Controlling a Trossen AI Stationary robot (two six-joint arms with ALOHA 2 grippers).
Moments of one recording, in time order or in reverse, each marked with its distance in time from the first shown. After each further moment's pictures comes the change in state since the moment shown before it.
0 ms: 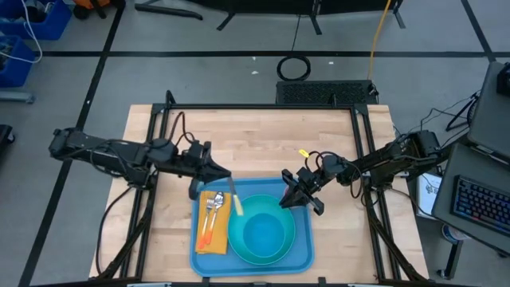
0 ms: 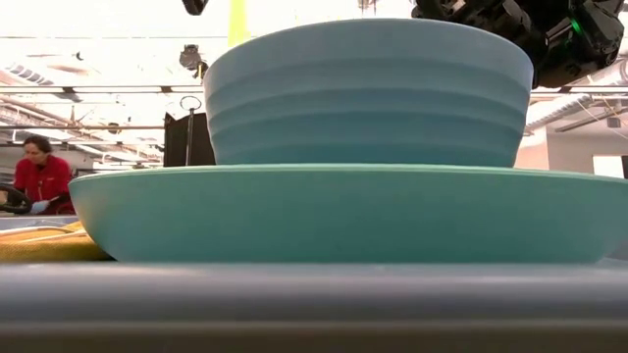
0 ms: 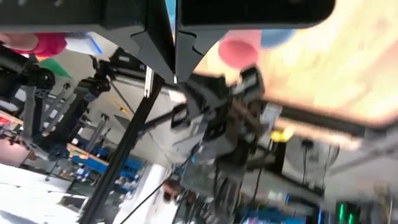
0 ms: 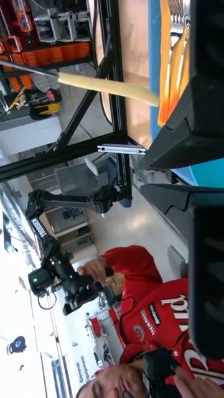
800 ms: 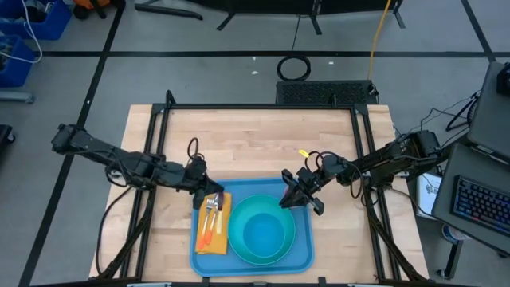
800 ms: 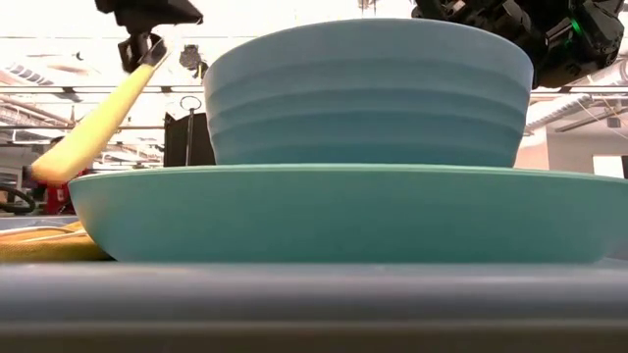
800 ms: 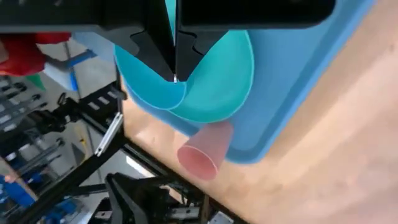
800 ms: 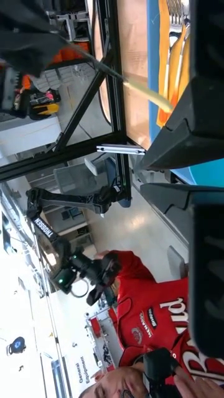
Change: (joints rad) left arm -0.147 -0.003 -0.111 -0.259 -0.188 -0.383; right arm 0.000 0.000 0.000 -0.005 0.000 0.000
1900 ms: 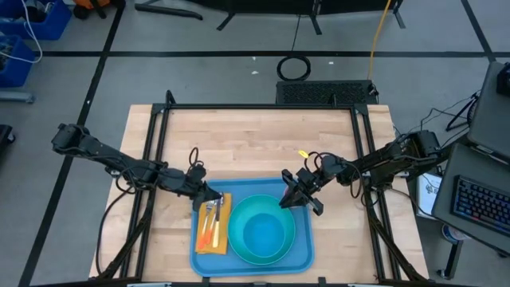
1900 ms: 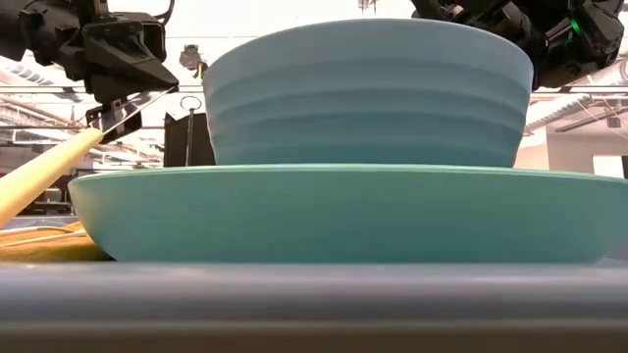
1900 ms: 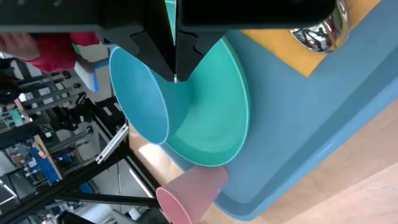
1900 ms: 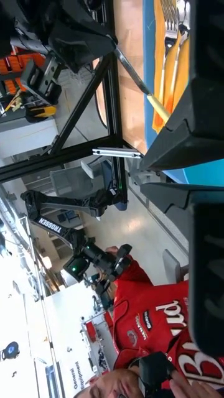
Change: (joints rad) left arm -0.010 0.000 -0.312 0.342 0.079 -0.195; right arm 0.000 0.000 0.000 -0.023 0.004 -0.022
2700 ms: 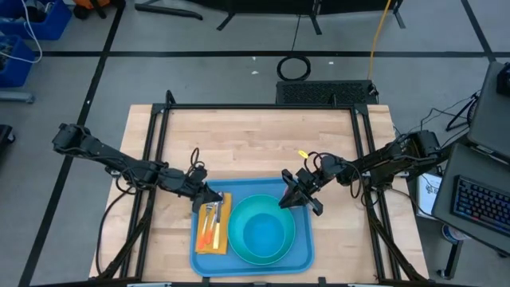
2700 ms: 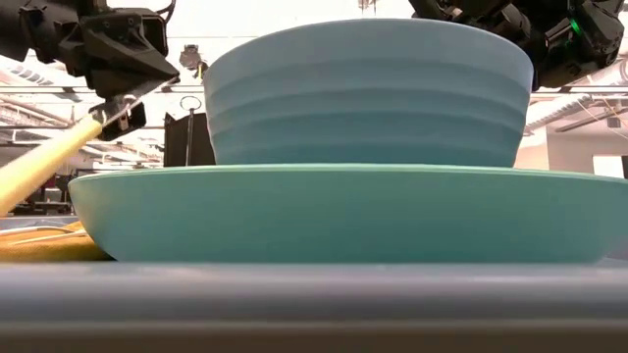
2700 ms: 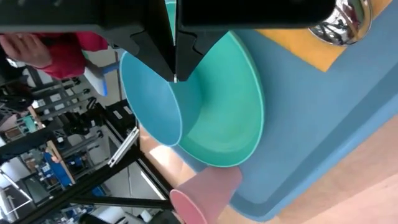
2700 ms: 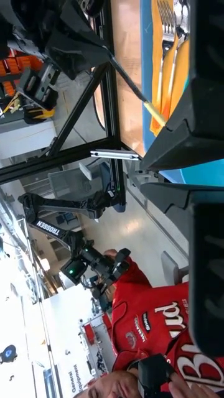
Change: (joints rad) left arm 0.001 0.016 0.000 0.049 0.030 0.018; right arm 0.000 0.000 0.000 -0.013 0.004 -0.008
